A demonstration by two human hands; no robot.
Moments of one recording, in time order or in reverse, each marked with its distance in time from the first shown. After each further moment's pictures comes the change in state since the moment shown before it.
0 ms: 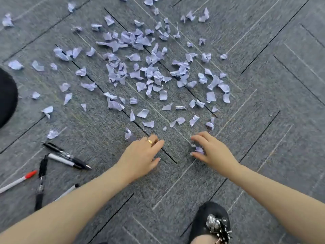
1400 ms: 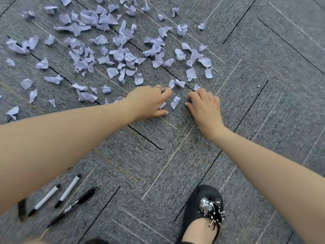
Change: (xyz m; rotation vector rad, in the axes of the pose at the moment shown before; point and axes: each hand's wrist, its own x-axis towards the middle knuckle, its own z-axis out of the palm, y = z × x) left_hand 0.137 0.010 -0.033 0.465 -0.289 0.187; right_hand 0.038 0.032 -0.003 -0.227 0.356 0.272
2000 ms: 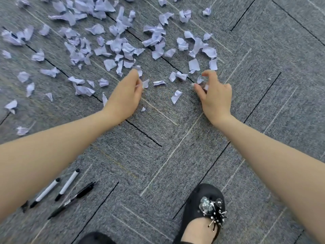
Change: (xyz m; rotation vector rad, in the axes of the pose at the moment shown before) left_hand -0.036 -0.003 0.014 -0.909 0.346 -0.498; right_hand 0.020 0.012 -0.006 0.265 0.055 0.216
